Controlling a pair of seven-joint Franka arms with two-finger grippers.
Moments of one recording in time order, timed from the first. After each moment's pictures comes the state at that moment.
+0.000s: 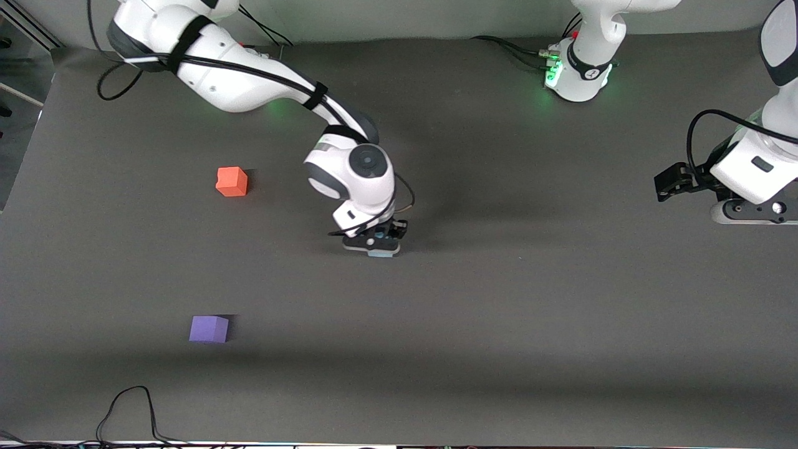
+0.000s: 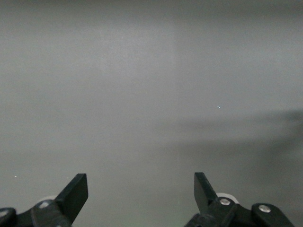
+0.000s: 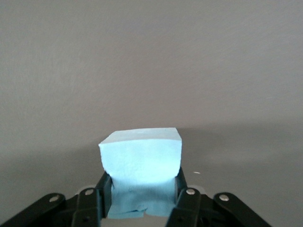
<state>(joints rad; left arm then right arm) -0.08 0.07 -0.02 -1.57 0.06 1.60 -0.07 0.22 0.72 0.57 -1.63 -0.52 2.21 1.14</state>
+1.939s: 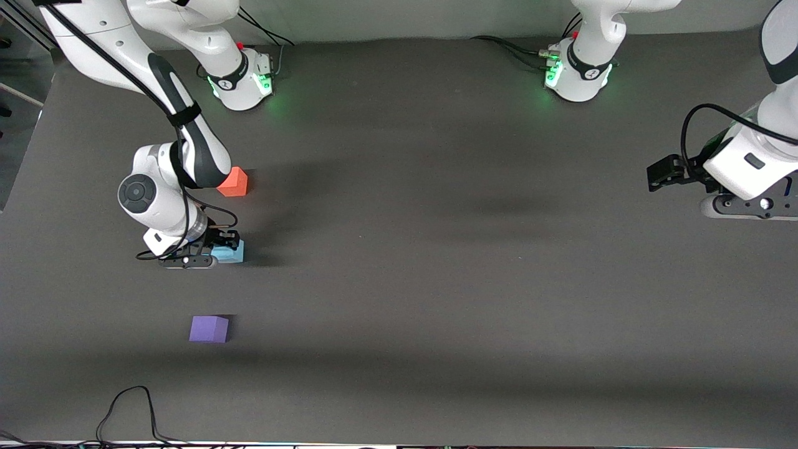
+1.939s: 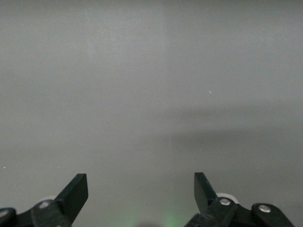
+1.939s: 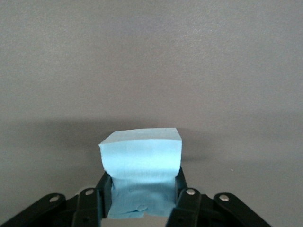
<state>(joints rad) -0.09 0.07 -0.02 -1.57 0.01 1.54 -0.06 0.13 0.31 -0.05 -2.25 -0.03 2.55 0.13</state>
